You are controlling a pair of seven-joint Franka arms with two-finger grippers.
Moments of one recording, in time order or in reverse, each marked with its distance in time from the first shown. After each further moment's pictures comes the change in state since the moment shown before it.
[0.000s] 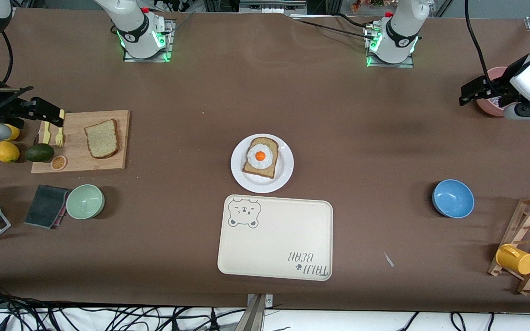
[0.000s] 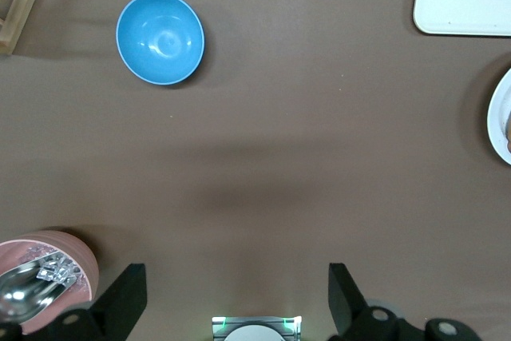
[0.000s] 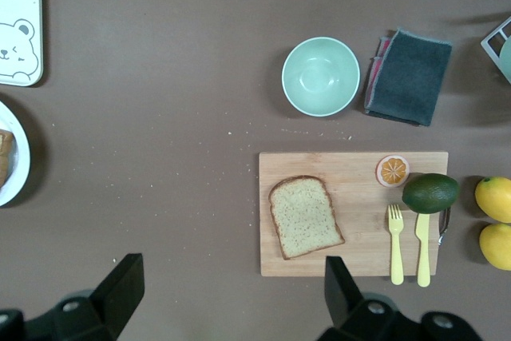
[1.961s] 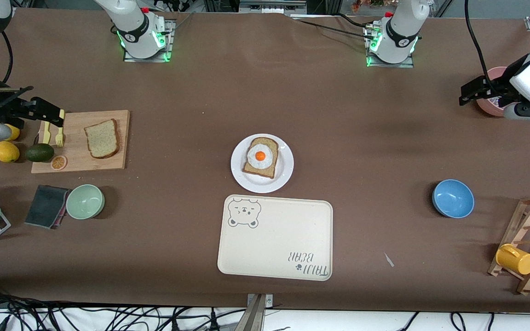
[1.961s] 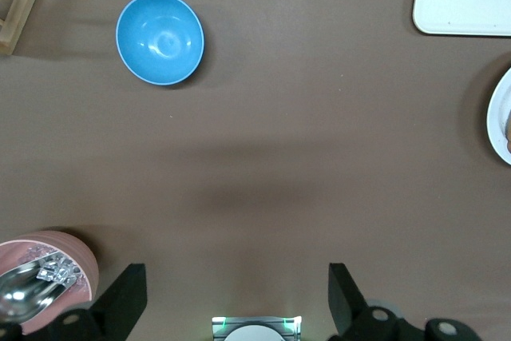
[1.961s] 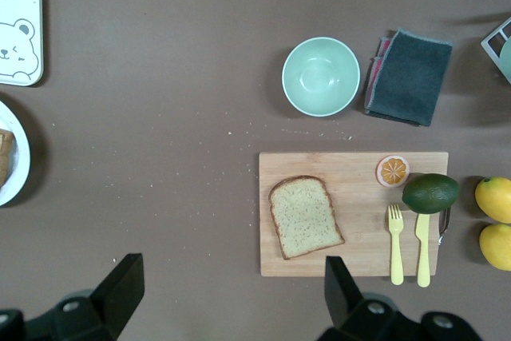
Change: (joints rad) left arm -0.001 0.000 0.000 0.000 0.000 0.000 0.000; right arm 0.000 0.000 0.000 0.000 0.000 0.000 -0.001
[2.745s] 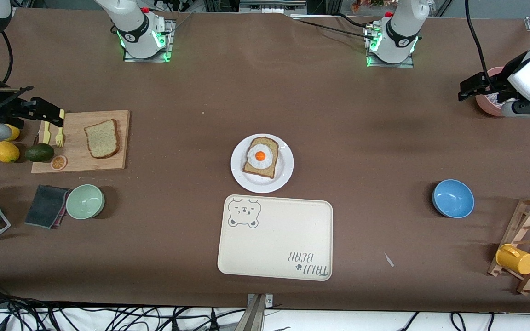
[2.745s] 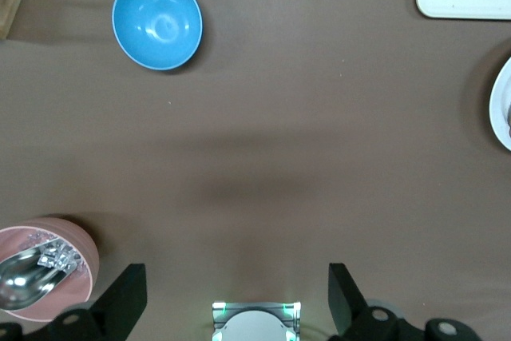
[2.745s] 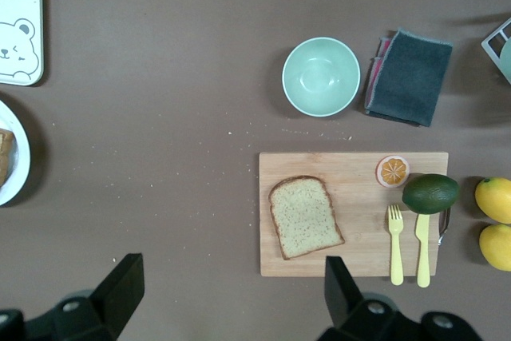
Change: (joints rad) left arm -0.001 -0.004 0.000 0.000 0.000 -0.026 0.000; right arm 0.000 0.000 0.000 0.000 0.000 0.000 -0.002
